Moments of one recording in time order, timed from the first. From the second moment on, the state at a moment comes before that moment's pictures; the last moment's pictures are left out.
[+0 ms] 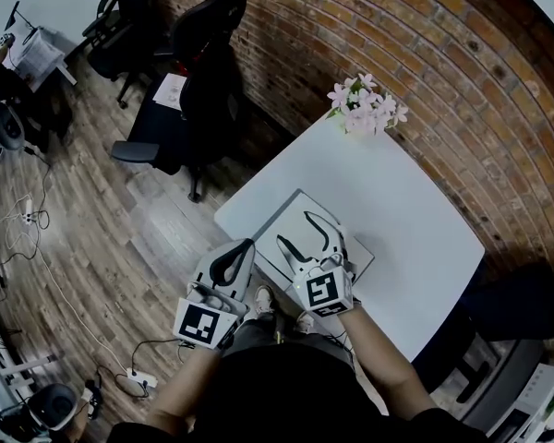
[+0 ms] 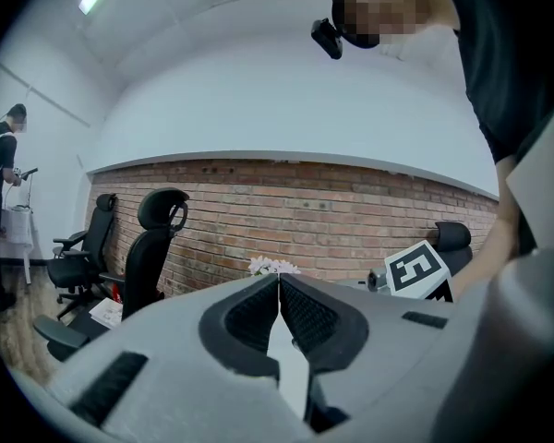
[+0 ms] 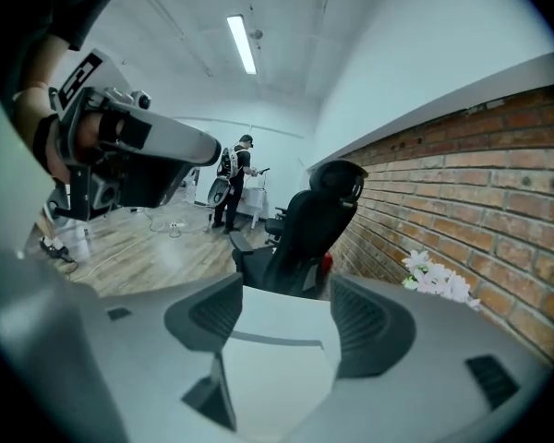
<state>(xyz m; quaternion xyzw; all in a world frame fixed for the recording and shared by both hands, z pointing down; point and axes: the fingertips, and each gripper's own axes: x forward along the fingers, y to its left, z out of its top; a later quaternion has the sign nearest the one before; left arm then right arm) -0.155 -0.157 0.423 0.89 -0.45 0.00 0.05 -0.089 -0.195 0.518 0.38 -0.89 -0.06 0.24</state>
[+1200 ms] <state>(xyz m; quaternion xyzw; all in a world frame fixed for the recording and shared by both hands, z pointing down) -0.093 -0.120 0.422 0.91 -0.41 0.02 0.06 0.042 -0.141 0.555 0.49 -0.83 0.01 0.29</state>
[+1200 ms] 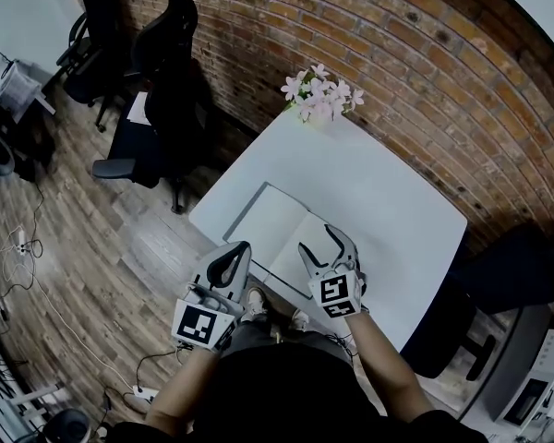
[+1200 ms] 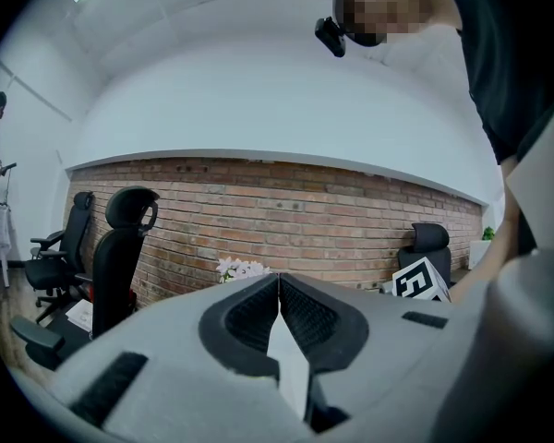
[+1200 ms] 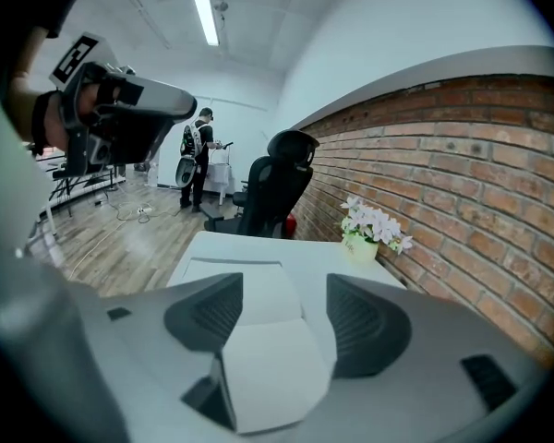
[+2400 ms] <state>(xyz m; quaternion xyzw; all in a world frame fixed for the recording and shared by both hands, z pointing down) -0.041 -0.096 0.383 0.93 -0.37 0.00 0.02 0.263 -0.080 0.499 0.71 -0.68 0.12 0.12</state>
